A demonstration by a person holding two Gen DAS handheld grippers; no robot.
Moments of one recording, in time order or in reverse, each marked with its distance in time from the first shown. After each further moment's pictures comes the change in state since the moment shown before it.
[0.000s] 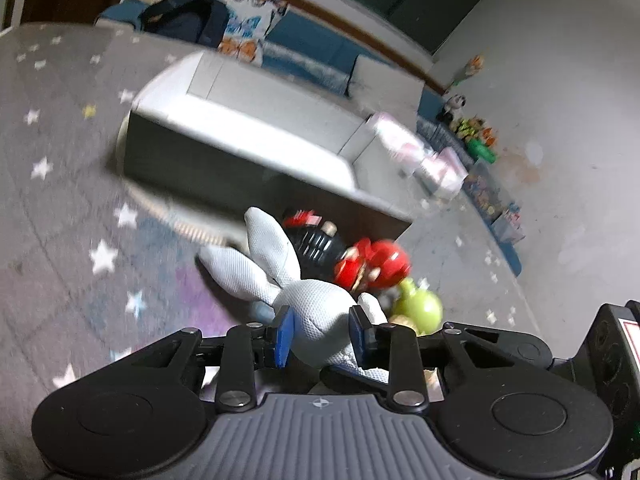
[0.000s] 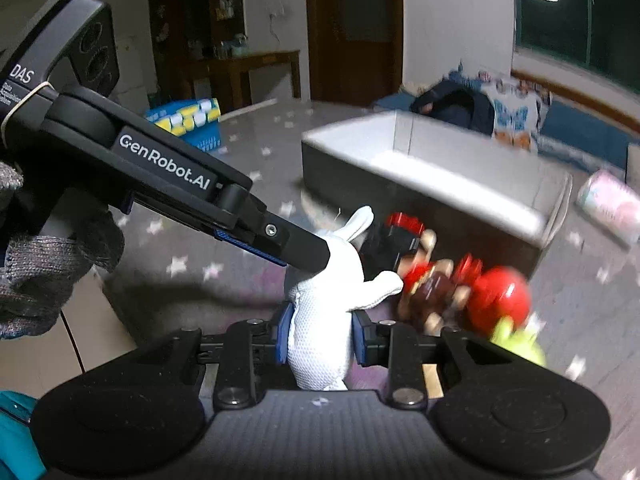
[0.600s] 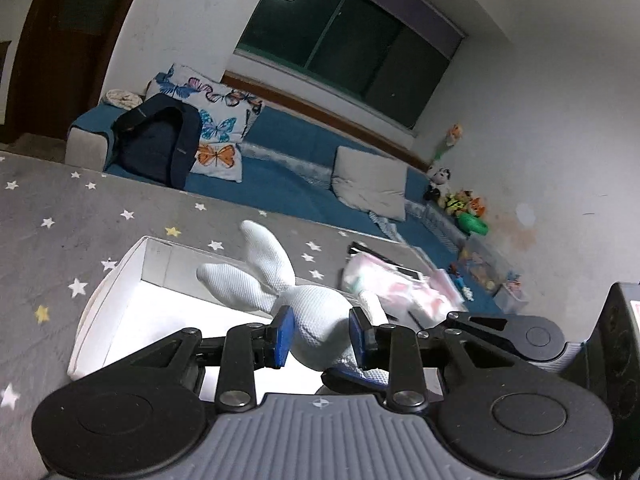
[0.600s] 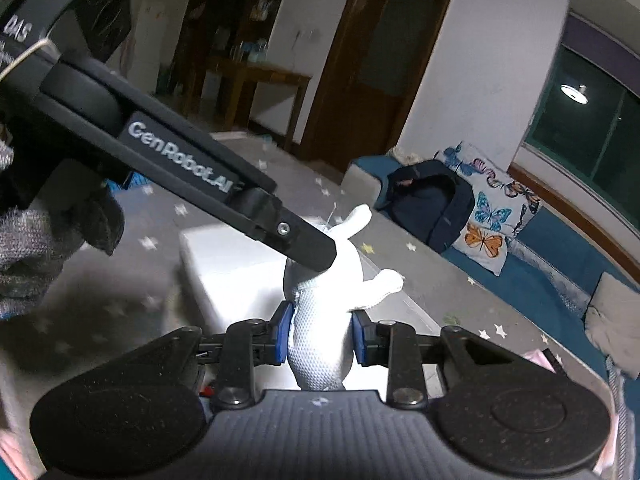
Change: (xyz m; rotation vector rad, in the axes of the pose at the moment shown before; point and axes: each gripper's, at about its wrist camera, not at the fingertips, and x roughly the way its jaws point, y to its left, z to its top) left arm 0.058 -0.021 0.132 0.078 -0.224 0.027; right arm 0.051 -0.071 0.128 -0.322 -0.045 -0.128
